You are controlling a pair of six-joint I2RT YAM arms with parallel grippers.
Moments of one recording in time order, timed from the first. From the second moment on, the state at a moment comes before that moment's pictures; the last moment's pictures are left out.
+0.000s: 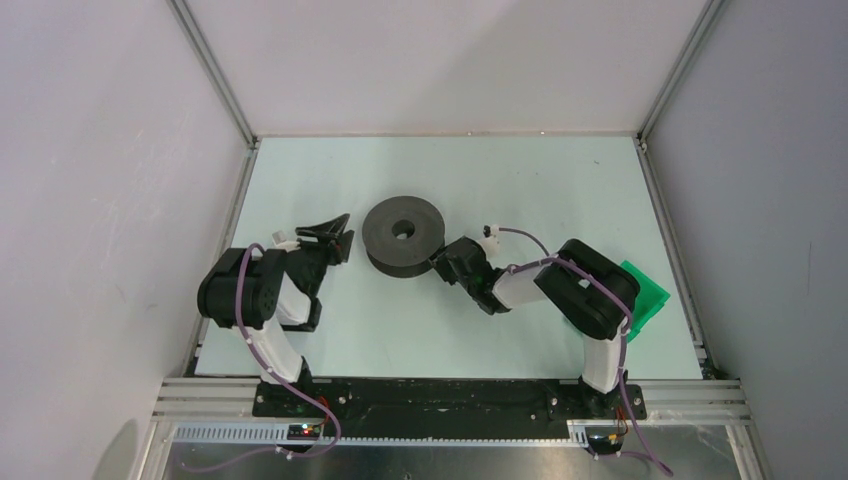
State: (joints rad) left arm -0.04 1.77 0.23 1.45 0.12 -1.59; right arm 0.84 1.91 0.80 0.57 0.34 1.50
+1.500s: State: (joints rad) left arm -0.06 1.16 0.54 0.69 0.12 -1.06; right arm 0.83 0.95 0.68 0.22 0.51 0.71
